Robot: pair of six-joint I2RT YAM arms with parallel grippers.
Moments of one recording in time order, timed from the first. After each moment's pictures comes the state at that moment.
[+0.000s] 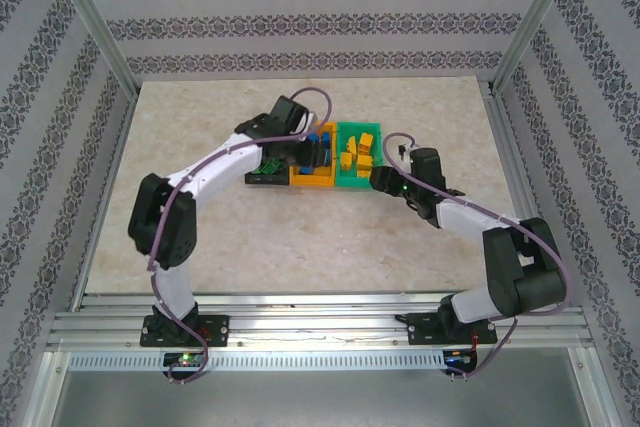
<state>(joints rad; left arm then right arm) -0.52 1.90 1.60 -0.64 0.18 -0.34 0.22 1.44 0.63 0.14 -0.23 0.44</state>
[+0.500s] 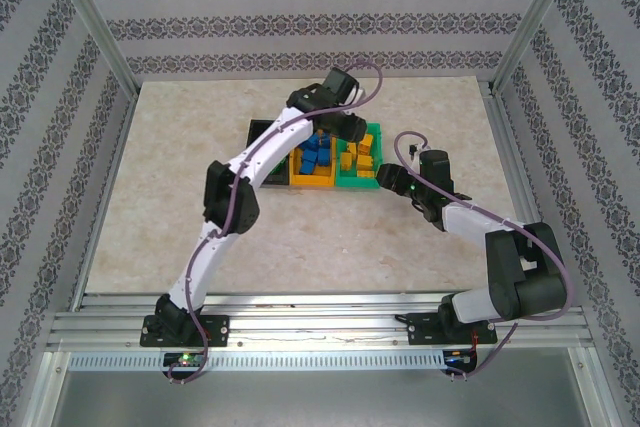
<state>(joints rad) -0.60 2.50 2.57 -1.00 0.11 -0.21 0.17 1.42 0.59 0.20 -0.26 0.50</state>
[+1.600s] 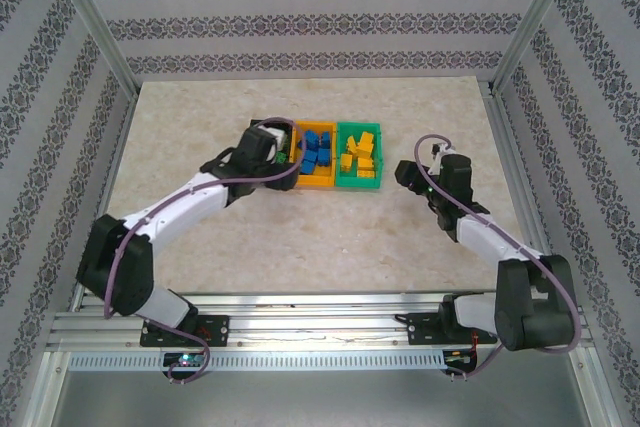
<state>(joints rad) -0.44 1.46 1.00 -0.38 -0.11 -0.22 0.05 1.23 0.52 0.19 -0.21 0.47</state>
